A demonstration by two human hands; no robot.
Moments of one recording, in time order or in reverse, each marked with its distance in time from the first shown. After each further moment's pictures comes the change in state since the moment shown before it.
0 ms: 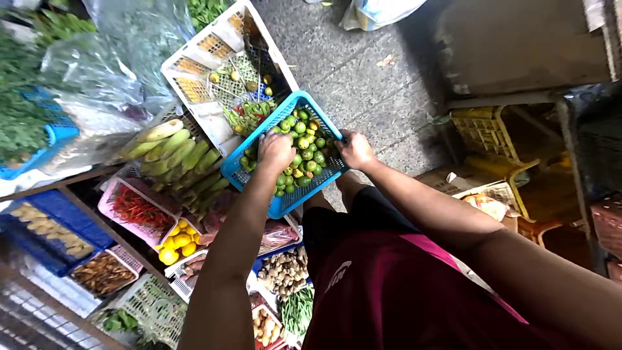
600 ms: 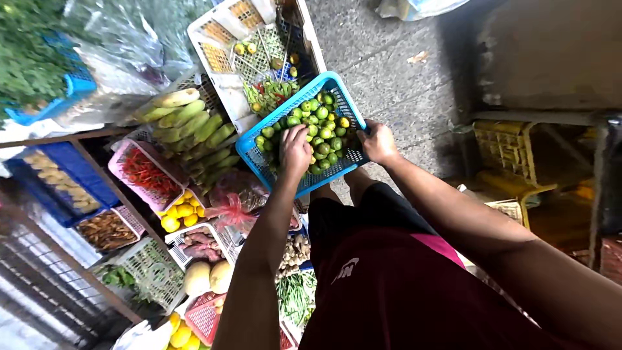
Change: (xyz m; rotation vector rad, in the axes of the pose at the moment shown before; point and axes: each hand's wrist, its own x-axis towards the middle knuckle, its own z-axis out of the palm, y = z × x) left_hand -0.037 0.000 0.080 -0.471 0.602 -0.043; right_hand 0.000 -0.009 -0.003 -0.031 0.012 0.004
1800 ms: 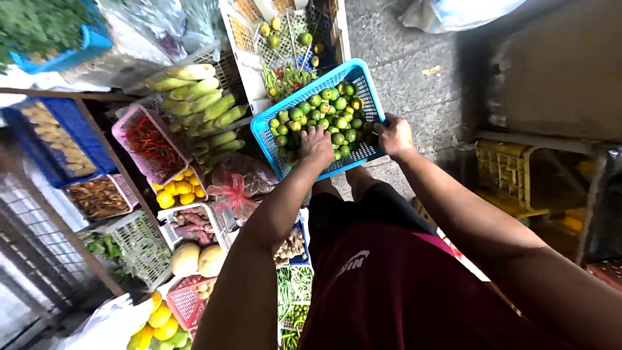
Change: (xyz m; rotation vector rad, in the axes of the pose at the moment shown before) left_hand -0.004 0.033 -0.005 0.452 -0.616 -0.185; right_hand 0.002 -0.005 0.008 -0.005 0.046 0.013
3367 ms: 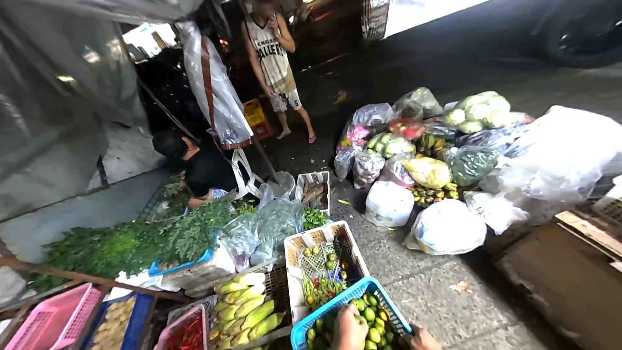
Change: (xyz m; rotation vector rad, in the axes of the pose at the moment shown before) left_hand 0.023 -0.016 -0.048 -0.608 0.328 -0.021; right_hand 0.009 -0.002 -0.003 0.014 -0.153 0.093
